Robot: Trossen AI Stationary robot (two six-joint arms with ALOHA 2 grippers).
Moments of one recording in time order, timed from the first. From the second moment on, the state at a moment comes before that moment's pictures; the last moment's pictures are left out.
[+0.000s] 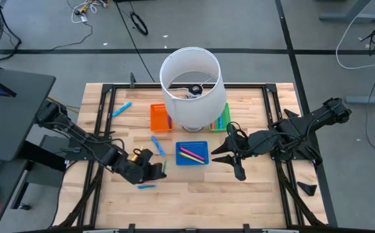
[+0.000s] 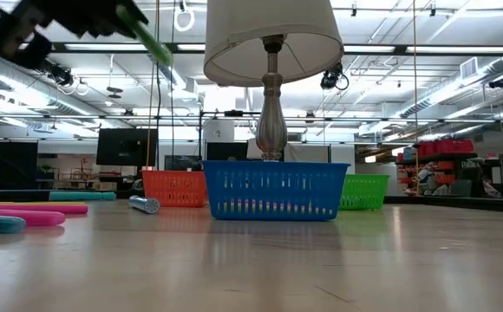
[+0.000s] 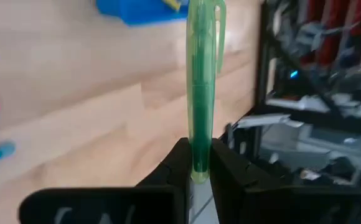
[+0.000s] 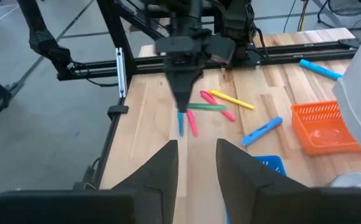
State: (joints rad) left arm -0.58 1.32 0.84 -0.17 -0.39 -1.88; right arm 0.44 1.28 1.33 -0.54 0.25 0.29
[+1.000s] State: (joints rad) left arm -0.19 0.67 0.23 -0.10 -0.16 -1.78; right arm 0.36 1.28 1.33 -0.45 0.25 0.28
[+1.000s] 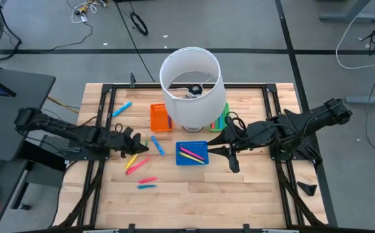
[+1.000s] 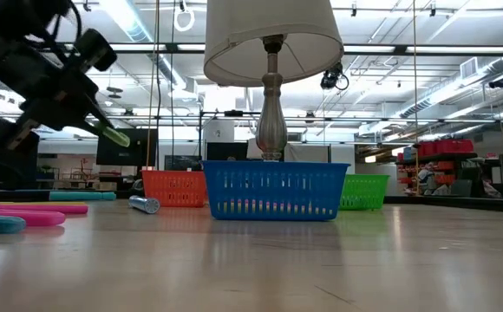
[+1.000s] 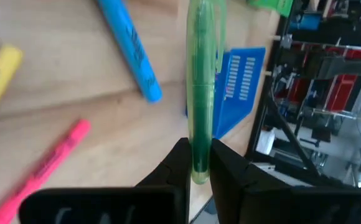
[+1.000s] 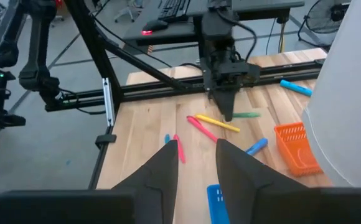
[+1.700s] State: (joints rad) left arm 0.46 0.71 0.23 -0.08 0.22 -1.55; right arm 0.36 1.28 1.33 -0.45 0.25 0.26
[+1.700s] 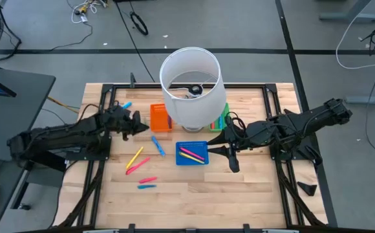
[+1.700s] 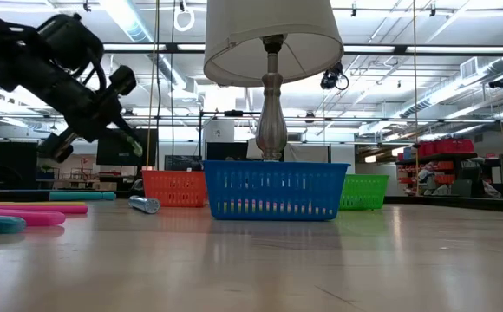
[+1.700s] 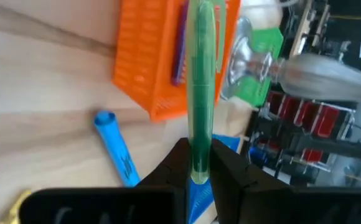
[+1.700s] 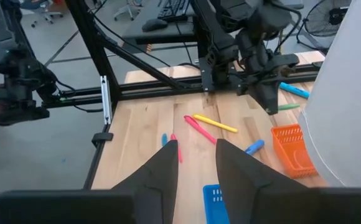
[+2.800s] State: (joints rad) left arm 0.65 1.43 0.62 -0.06 0.43 -1.24; right arm 0.36 1.28 1.33 -0.56 0.25 0.28
